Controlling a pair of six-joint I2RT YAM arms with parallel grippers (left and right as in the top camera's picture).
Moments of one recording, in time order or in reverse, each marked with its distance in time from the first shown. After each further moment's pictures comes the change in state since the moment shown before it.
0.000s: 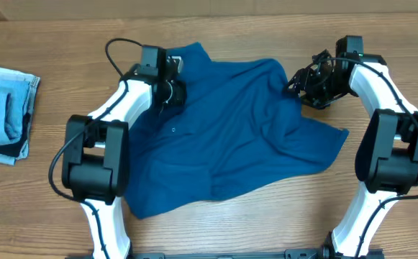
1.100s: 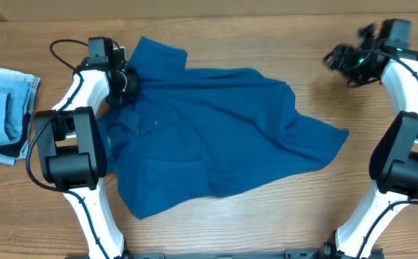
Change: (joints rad) left arm 0.266 0.108 0.153 -0.067 -0.084 -0.044; right arm -0.133 -0.001 0.112 0.093 0.146 -0.049
